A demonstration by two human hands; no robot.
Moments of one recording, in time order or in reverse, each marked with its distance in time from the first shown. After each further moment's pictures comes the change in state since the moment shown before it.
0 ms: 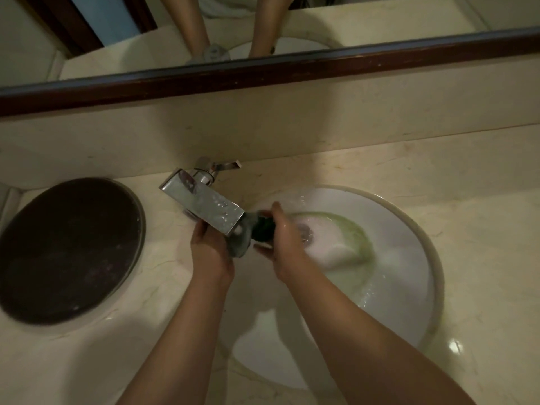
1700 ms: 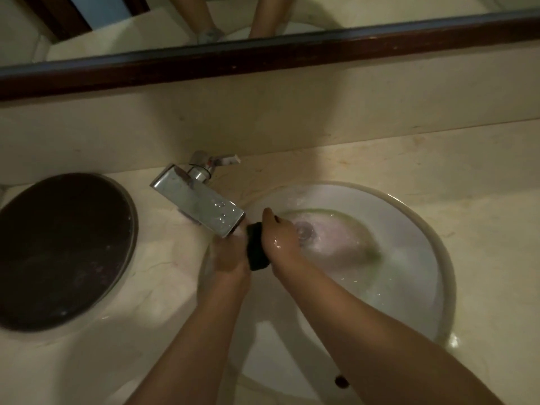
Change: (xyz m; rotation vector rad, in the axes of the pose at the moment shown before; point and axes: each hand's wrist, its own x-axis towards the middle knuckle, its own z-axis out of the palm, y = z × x) left_hand 0.018 -0.041 0.001 0.339 -0.029 -0.226; right_hand 0.024 0.003 0.009 -0.501 0.196 -0.079
